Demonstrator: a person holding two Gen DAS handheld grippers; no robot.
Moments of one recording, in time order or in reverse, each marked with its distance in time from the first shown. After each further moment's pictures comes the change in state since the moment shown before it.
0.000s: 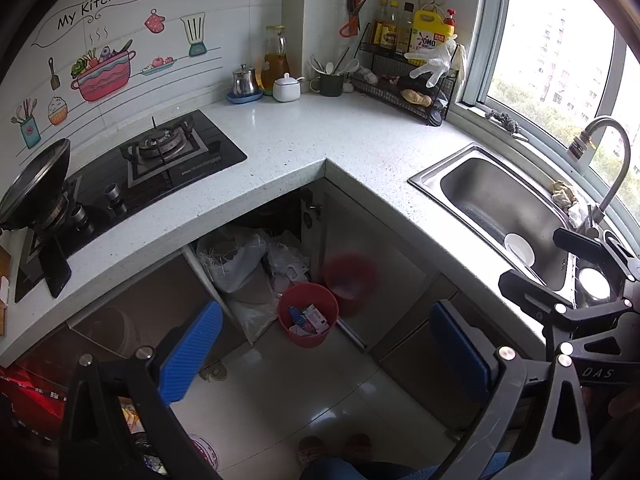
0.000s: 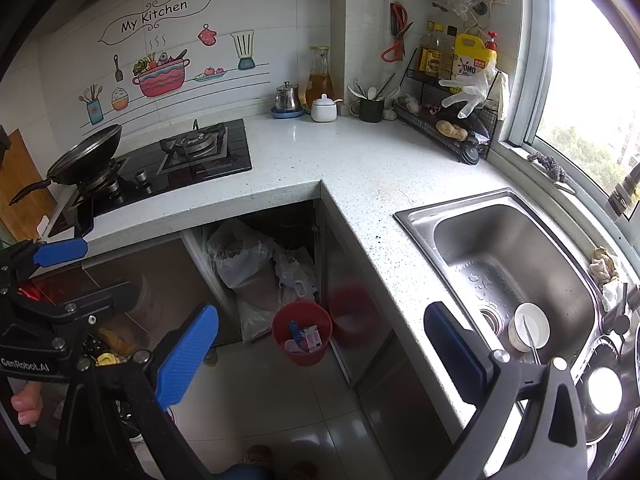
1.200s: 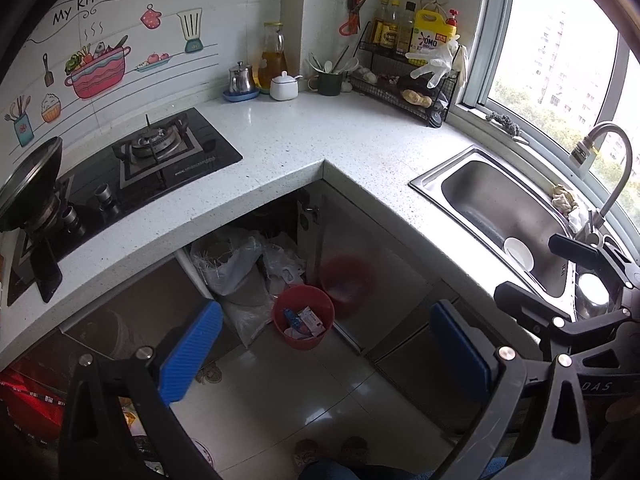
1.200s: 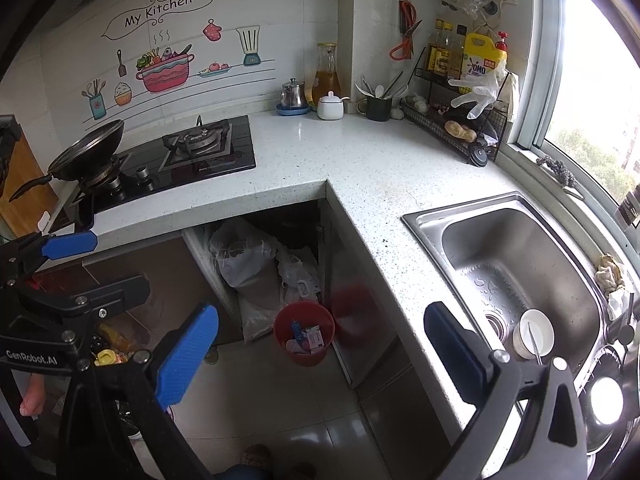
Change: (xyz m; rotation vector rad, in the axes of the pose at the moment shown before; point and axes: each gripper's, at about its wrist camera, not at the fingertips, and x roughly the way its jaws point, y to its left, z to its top) left arm 0.017 0.008 0.010 -0.011 0.002 -0.012; right arm 0.013 0.008 0.005 -0.009 0.018 0.021
